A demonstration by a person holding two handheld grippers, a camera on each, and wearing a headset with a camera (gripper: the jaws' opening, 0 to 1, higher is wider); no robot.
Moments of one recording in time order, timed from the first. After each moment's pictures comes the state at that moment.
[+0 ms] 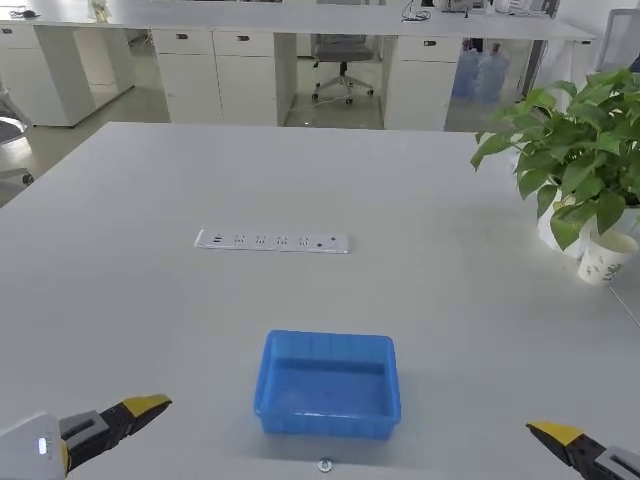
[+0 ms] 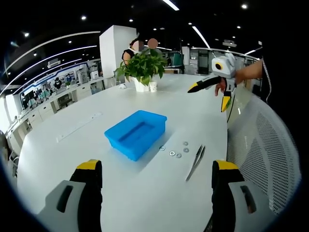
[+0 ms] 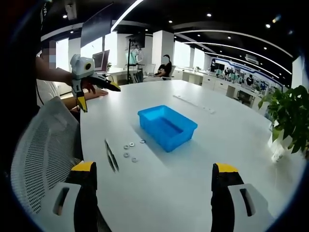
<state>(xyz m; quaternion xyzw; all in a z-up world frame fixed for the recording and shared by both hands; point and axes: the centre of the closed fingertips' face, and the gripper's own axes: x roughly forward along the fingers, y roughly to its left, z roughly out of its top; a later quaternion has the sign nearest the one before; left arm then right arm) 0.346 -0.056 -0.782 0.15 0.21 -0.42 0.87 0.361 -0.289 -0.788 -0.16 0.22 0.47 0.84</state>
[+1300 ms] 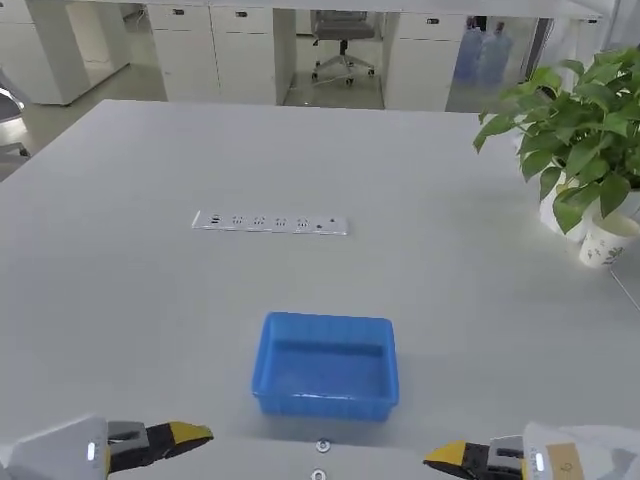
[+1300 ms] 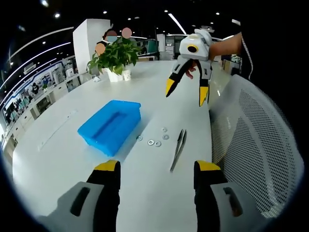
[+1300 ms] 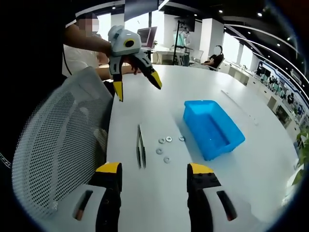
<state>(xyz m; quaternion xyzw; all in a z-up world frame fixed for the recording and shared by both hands) 0.320 -0.082 -0.815 0.21 0.25 -0.52 0.79 0.324 -0.231 -0.819 -0.26 0.25 0.62 0.69</state>
